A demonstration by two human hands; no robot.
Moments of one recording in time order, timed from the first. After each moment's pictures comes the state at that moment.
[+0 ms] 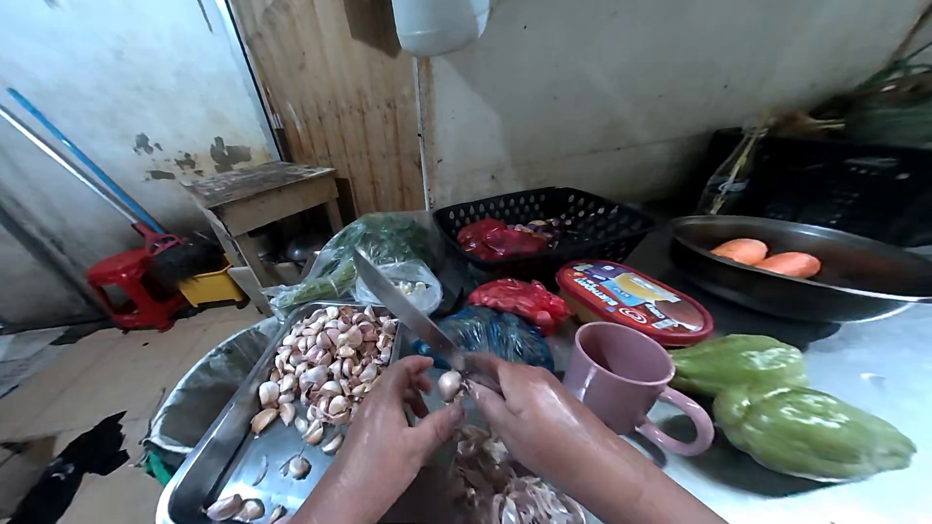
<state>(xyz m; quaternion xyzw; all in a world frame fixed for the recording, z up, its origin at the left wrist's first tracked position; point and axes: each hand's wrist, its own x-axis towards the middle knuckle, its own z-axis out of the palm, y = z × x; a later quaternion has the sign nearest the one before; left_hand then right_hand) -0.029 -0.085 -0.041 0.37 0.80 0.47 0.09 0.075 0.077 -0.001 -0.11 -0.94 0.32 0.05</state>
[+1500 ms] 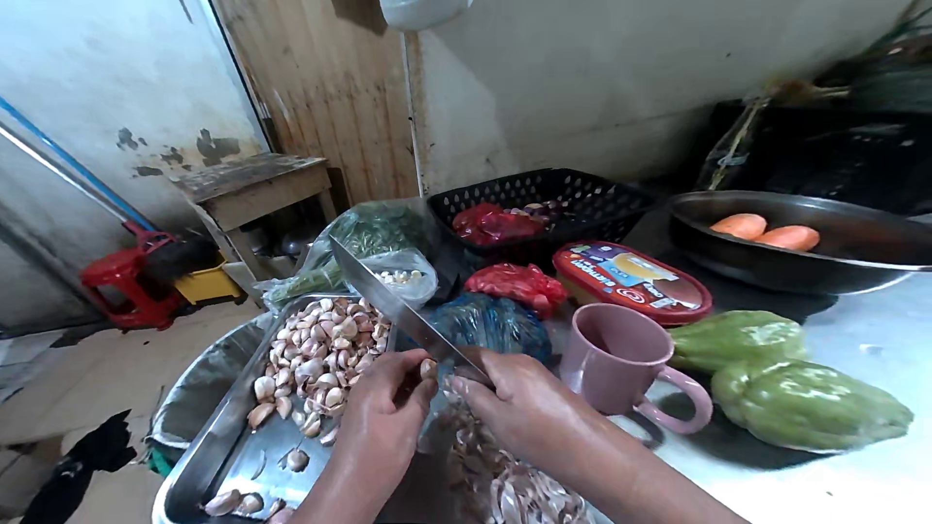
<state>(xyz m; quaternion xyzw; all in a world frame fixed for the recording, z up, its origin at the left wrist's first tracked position) -0.027 -0.080 -0.050 0.38 0.76 0.52 0.01 0.072 0.079 -0.013 -0.09 -0.92 0.37 0.06</state>
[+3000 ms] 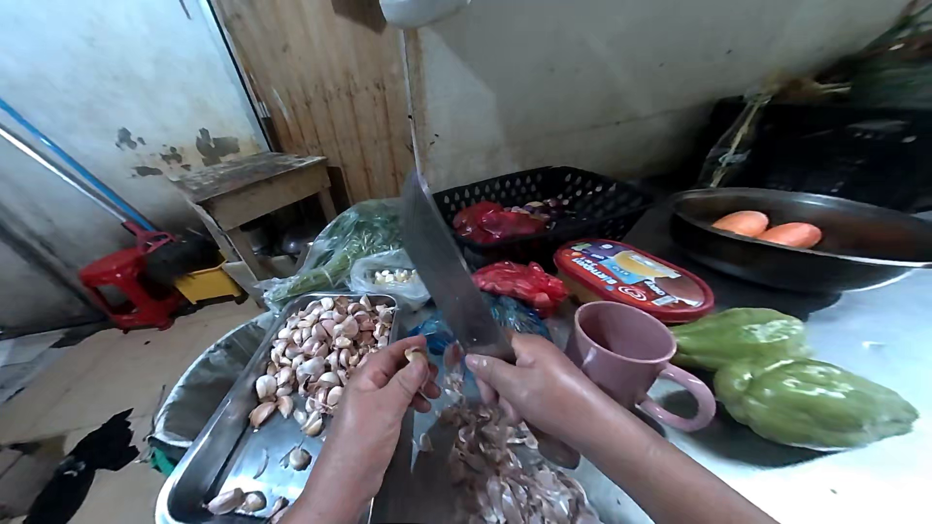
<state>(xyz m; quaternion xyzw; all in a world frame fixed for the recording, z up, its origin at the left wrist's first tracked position) -0.030 -0.078 -0.039 0.24 0.63 0.71 0.20 0.067 0.090 -0.011 -0.16 -0.81 0.56 0.06</state>
